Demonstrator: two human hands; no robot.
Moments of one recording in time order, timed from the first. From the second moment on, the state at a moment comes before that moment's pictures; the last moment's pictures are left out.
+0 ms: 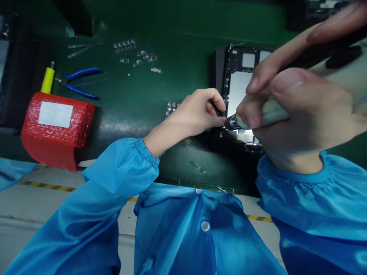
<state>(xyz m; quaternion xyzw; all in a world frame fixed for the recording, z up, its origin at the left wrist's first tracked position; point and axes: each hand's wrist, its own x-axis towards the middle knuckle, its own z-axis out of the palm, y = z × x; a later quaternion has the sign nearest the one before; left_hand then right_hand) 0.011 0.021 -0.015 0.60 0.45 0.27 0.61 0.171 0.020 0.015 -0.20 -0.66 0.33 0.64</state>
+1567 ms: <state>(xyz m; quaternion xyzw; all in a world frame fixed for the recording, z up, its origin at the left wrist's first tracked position) -0.006 0.005 -0.009 0.71 0.42 0.28 0.49 0.153 0.011 0.011 -0.13 -0.64 0.38 0.66</state>
